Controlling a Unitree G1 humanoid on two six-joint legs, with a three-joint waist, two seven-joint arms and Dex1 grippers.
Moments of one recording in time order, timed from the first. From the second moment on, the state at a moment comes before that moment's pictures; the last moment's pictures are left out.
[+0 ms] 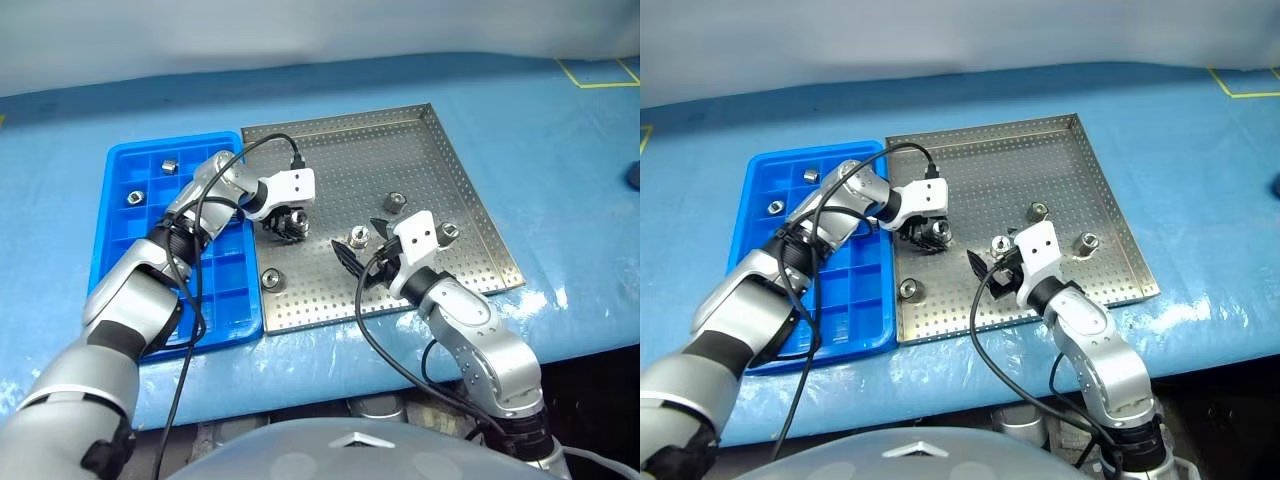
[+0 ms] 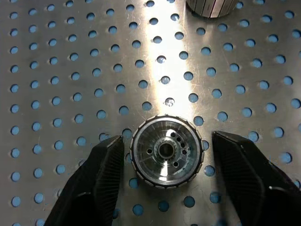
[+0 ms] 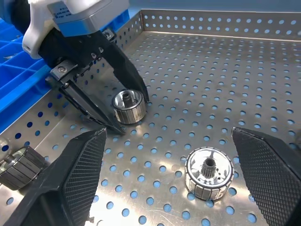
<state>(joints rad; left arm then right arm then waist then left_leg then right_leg) -0.93 0.42 -0.58 0.59 0.12 0.29 -1.18 0.05 -0.27 0.15 -0.60 0.27 0.66 0.30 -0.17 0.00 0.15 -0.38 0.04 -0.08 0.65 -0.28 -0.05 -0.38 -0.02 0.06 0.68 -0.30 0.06</state>
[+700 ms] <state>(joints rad) -0.37 0.41 0.18 -0.34 -0.02 0.79 -0.59 -0.07 -0.21 0.26 -0.47 0.21 0.60 0.30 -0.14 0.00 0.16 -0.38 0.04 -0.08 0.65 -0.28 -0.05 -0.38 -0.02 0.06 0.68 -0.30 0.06</state>
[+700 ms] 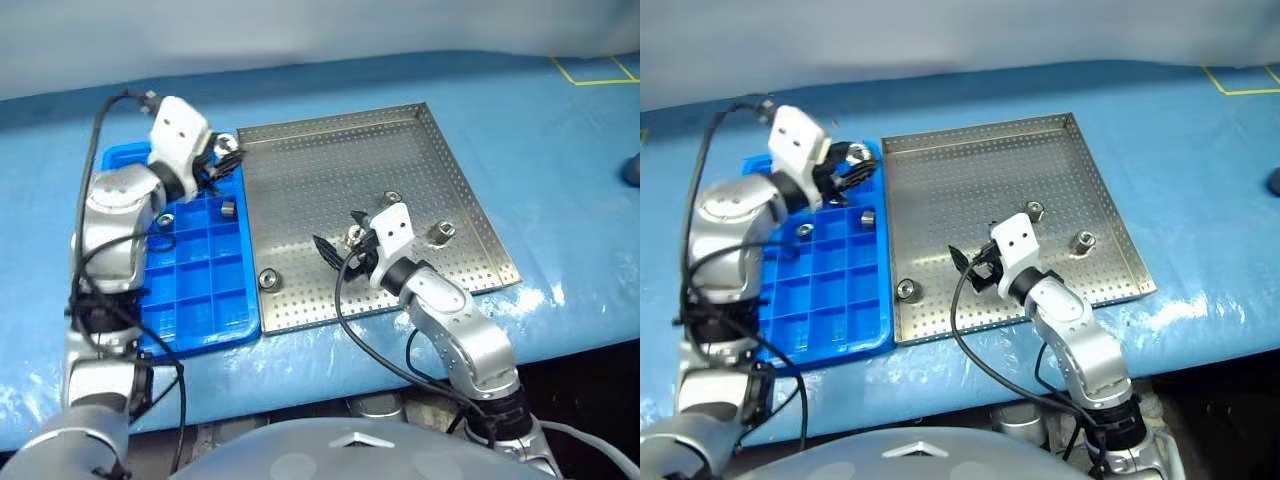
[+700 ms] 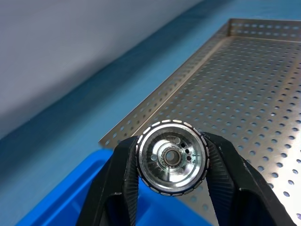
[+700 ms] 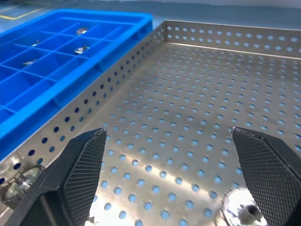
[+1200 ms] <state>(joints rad) -0.03 0.07 0.26 -0.59 0.13 0.80 -0.01 -0.21 -0.16 0.36 -0.36 0.20 0.52 0.41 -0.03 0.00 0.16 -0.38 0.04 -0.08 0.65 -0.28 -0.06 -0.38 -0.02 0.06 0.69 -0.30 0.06</state>
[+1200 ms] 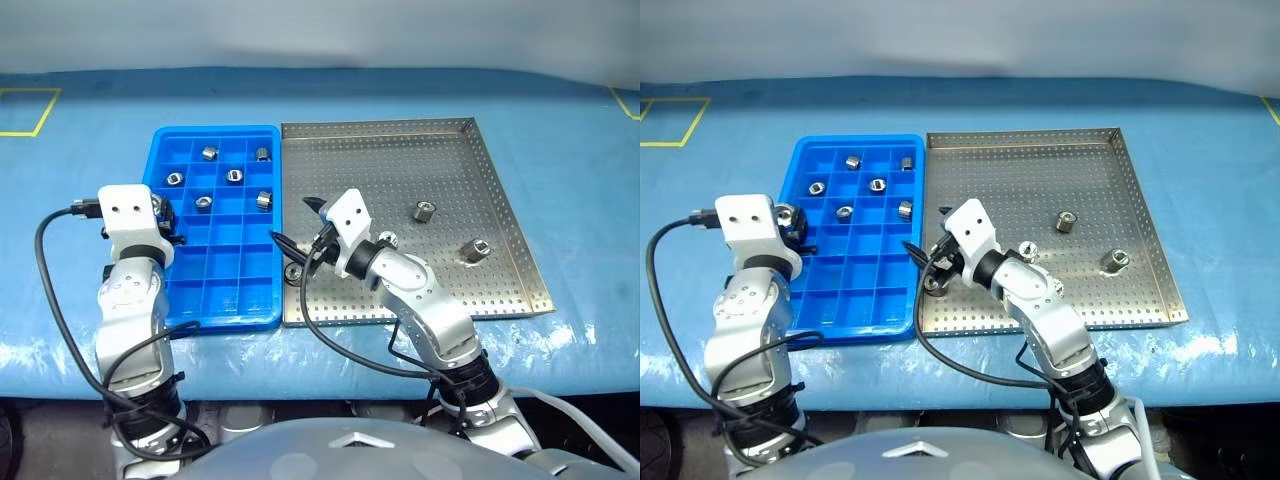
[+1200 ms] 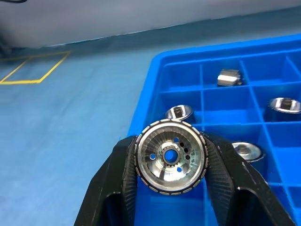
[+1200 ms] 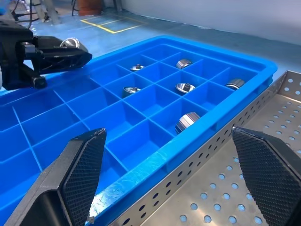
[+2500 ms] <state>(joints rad) 0.08 0.28 0.14 -0.56 -0.25 0.33 -0.48 -0.37 -0.43 0.49 -0.36 0.22 0.68 0.72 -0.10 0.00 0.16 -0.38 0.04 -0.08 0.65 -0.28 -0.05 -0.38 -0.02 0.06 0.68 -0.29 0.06</state>
